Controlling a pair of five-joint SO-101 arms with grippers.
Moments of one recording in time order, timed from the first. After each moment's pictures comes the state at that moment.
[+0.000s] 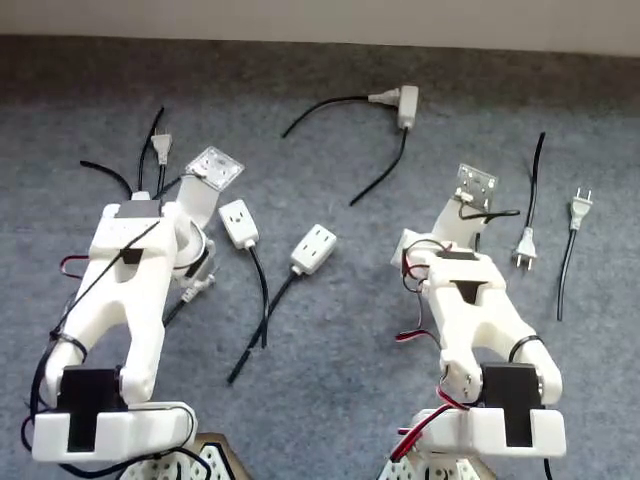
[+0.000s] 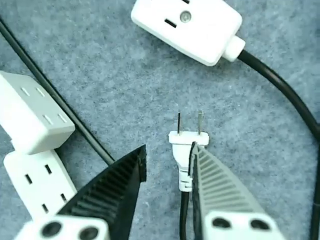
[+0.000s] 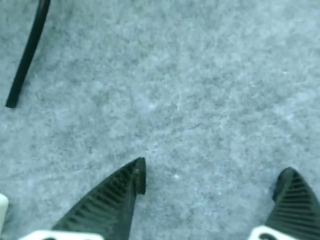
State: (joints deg) left arm -8.9 -8.6 35.4 58.5 -29.4; right arm -2.4 -5.3 50.9 21.4 -20.4
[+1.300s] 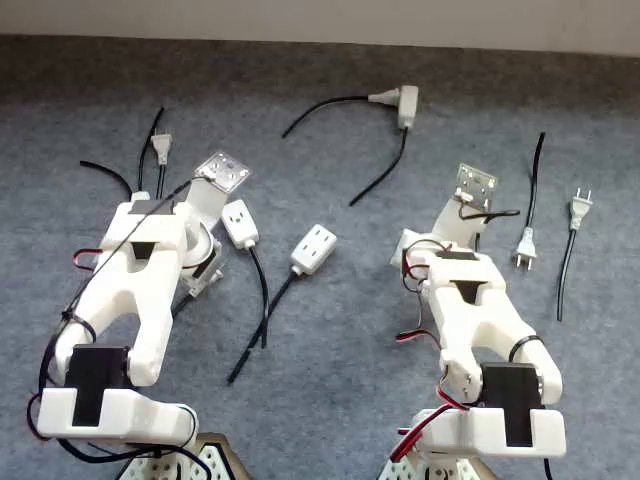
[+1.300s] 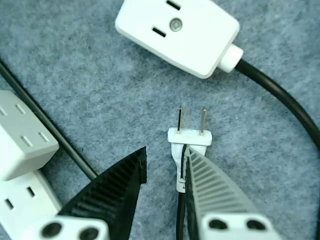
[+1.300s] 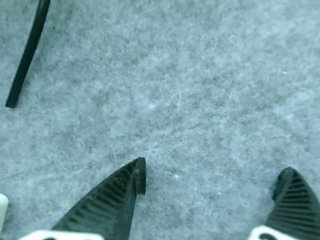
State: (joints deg) left arm -3.6 -0.8 34.6 54.8 -28.6; right arm -2.5 -5.3 50.9 21.4 -20.4
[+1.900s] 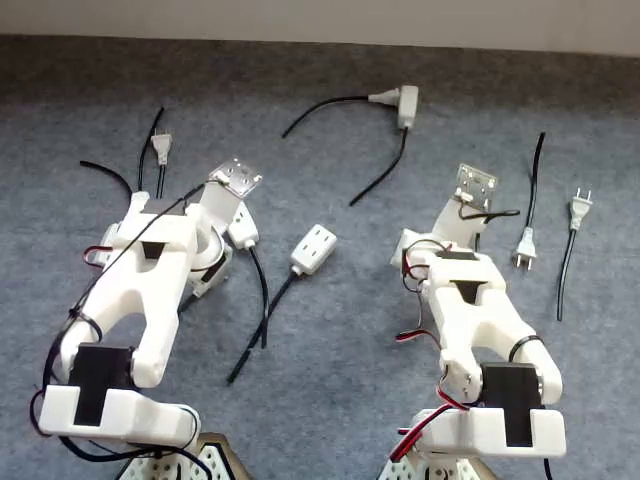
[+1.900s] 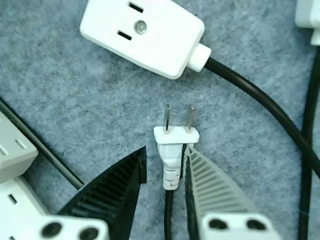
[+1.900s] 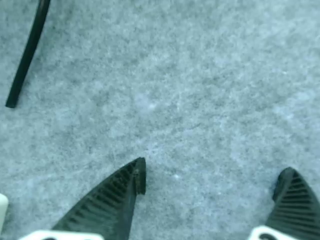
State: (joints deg) left arm -2.0 -0.8 34.4 57.4 -28.4; right arm -2.5 -5.3 50.9 21.4 -20.4
